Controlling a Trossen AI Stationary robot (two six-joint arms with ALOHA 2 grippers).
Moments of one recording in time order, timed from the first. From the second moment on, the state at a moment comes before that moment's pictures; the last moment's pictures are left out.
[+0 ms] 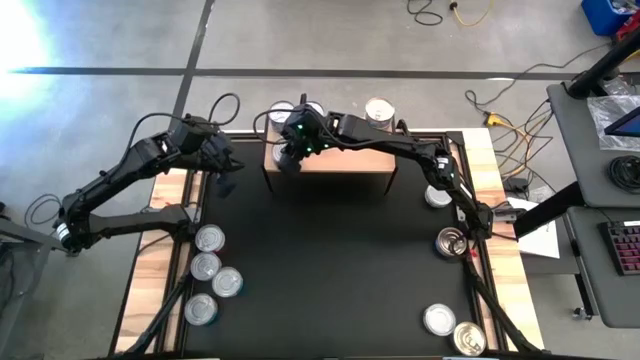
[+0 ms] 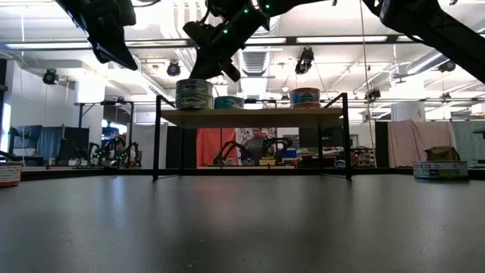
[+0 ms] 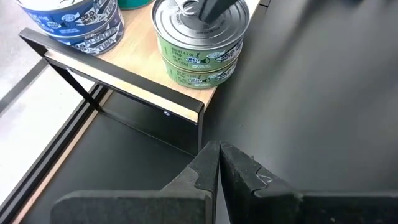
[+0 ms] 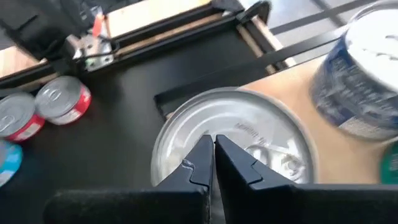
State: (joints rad) left arm 0.64 0.87 1.00 -0.92 0.16 0.15; right arm -0.30 2.27 2.33 -0.75 -0.06 0.12
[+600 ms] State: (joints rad) left arm 0.64 0.86 1.00 -0.94 0.14 0.20; right arm -0.31 2.23 2.34 -1.13 0.02 0.18
